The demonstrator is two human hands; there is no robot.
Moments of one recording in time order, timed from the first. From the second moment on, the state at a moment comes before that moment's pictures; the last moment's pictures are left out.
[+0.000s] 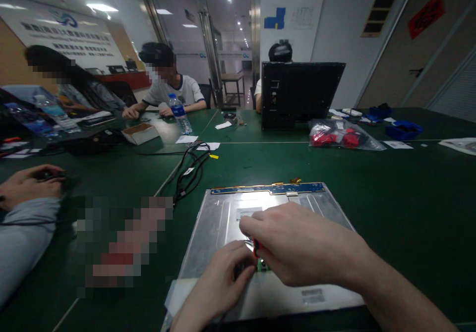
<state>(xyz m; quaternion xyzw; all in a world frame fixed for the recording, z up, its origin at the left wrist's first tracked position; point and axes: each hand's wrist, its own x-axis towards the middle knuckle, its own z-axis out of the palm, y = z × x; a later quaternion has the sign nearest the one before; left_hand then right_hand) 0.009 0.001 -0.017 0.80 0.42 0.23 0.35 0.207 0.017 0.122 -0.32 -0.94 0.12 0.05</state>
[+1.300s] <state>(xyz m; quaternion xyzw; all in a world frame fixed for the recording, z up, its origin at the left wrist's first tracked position) 0.009 0.001 -0.013 0.80 0.41 0.23 0.37 0.207 0.015 0.126 -0.34 -0.93 0.11 0.05</state>
